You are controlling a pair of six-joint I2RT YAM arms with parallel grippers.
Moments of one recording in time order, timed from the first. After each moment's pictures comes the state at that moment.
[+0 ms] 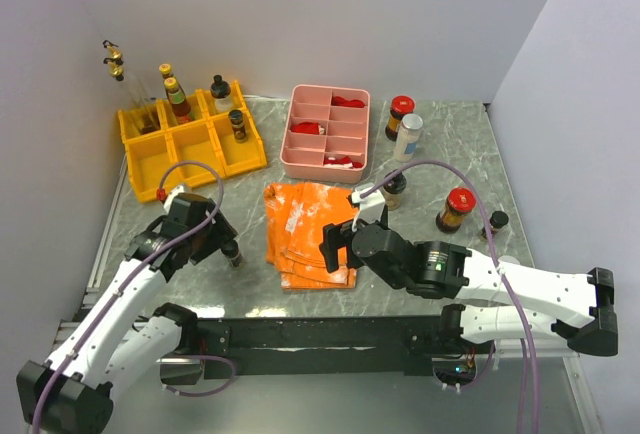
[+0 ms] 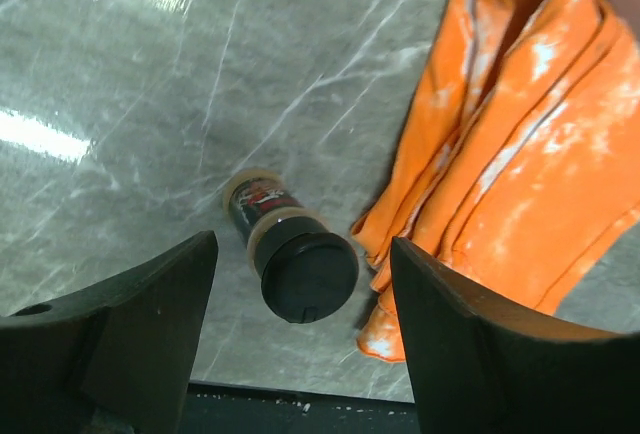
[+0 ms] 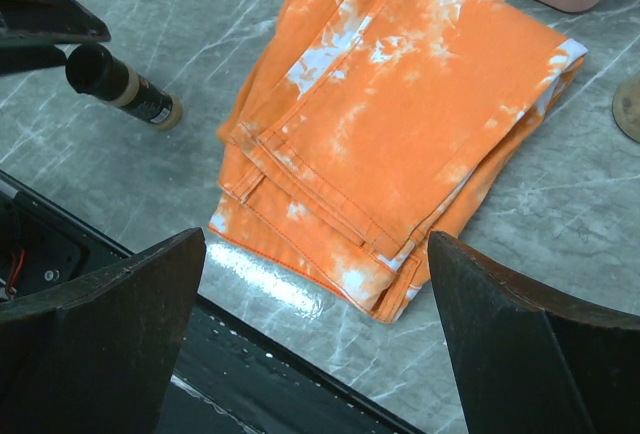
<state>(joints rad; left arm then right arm) -0.35 0.80 0.68 -0.77 -0.15 -0.91 1.26 0.99 0.91 -0.52 0.59 0.60</state>
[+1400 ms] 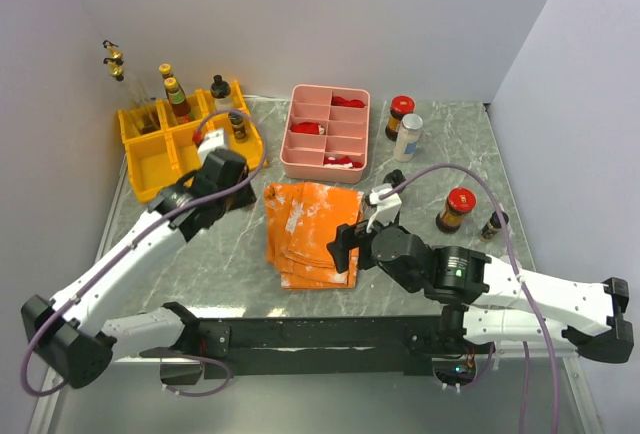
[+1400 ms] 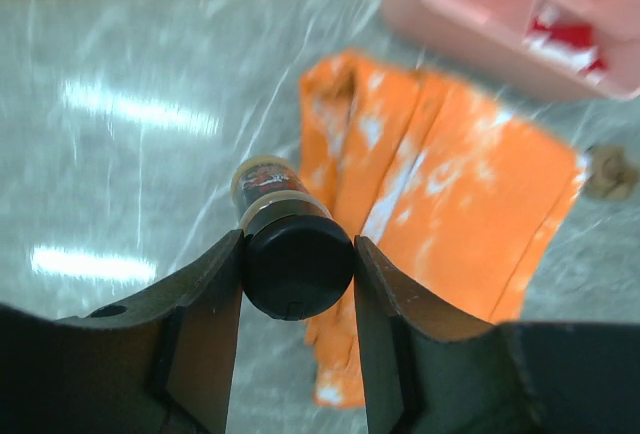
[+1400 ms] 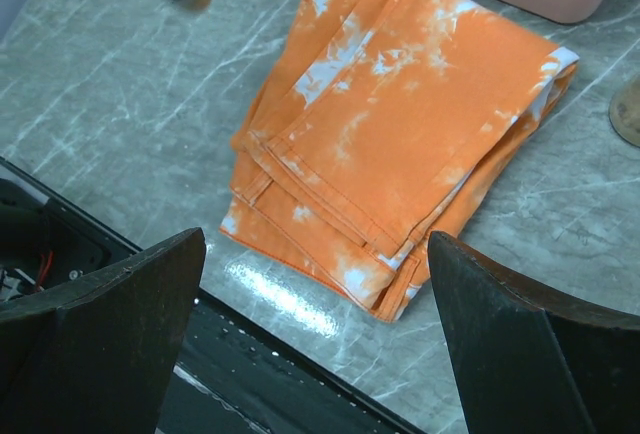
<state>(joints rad) -0.60 1.08 1.04 -0.75 -0.40 -0.78 1.26 0.89 0.86 -0.51 0.59 0.60</state>
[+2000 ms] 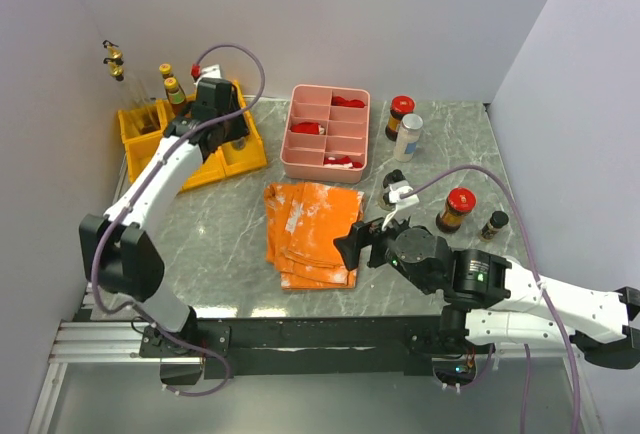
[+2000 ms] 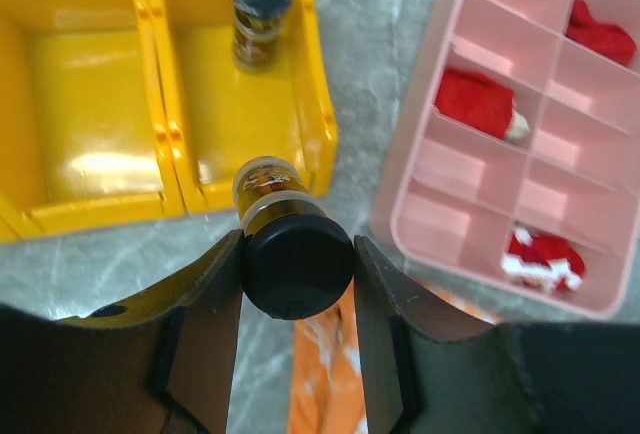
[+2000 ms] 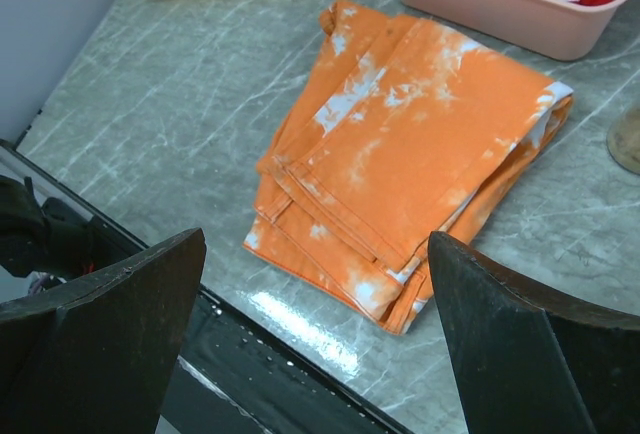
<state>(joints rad) -0.31 1.58 1.50 -0.55 -0.26 -0.50 1.26 0.78 0.86 -0.50 0.59 0.57</state>
